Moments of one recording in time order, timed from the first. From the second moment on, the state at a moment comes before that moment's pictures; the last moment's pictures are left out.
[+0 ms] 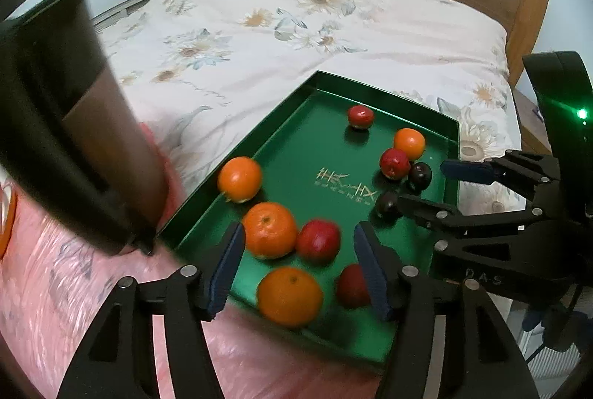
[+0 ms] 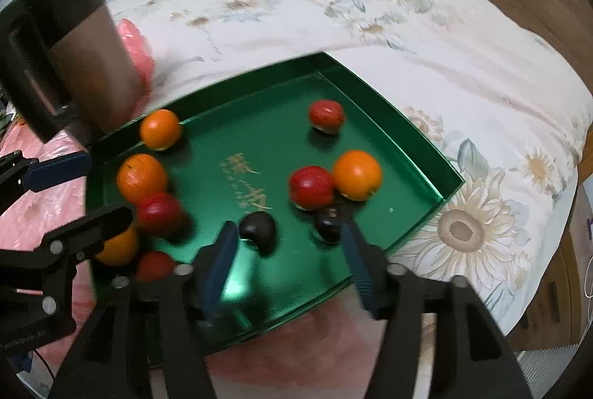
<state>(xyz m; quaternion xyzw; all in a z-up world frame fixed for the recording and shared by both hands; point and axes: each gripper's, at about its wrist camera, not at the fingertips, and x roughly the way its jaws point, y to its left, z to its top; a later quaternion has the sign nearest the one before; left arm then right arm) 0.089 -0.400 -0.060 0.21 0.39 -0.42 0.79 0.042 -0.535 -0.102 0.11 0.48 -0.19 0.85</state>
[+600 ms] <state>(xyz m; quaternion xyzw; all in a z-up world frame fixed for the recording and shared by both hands) 0.122 -0.225 -0.052 0.14 0.43 -0.27 0.85 0.074 -0.395 -0.084 0.08 0.45 -0.10 0.88</state>
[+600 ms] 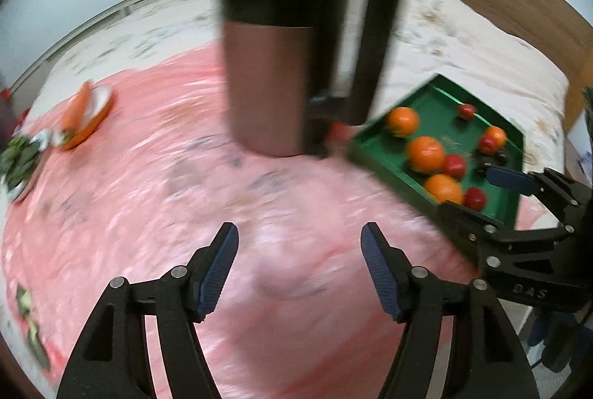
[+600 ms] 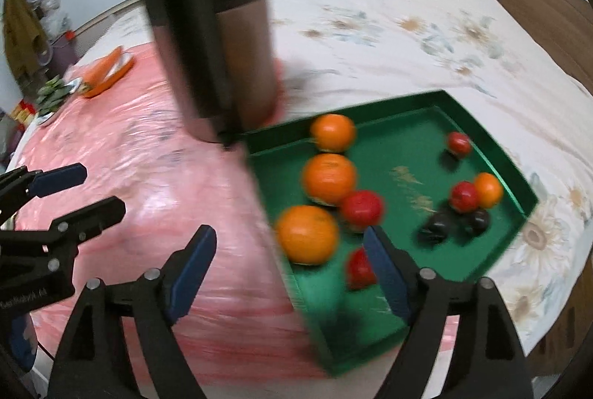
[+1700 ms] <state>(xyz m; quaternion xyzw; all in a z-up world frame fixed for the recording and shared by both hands) 0.124 -0.018 -0.049 0.04 0.38 -0.07 0.92 0.128 -0.237 -0.077 0.02 0.36 0.01 0.93</state>
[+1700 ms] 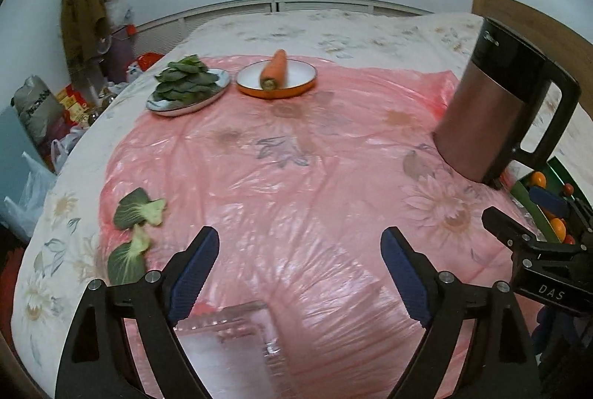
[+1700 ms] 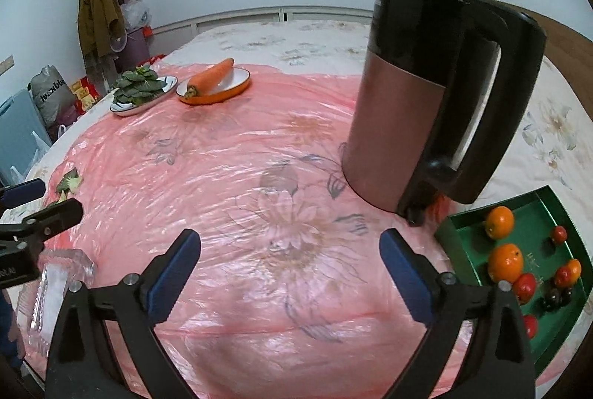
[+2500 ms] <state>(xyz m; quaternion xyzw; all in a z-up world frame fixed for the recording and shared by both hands) 0.056 0.027 -0.002 0.04 0.30 -0.04 0.95 0.058 -0.238 -0.029 0.03 0.32 -0.02 0.95</state>
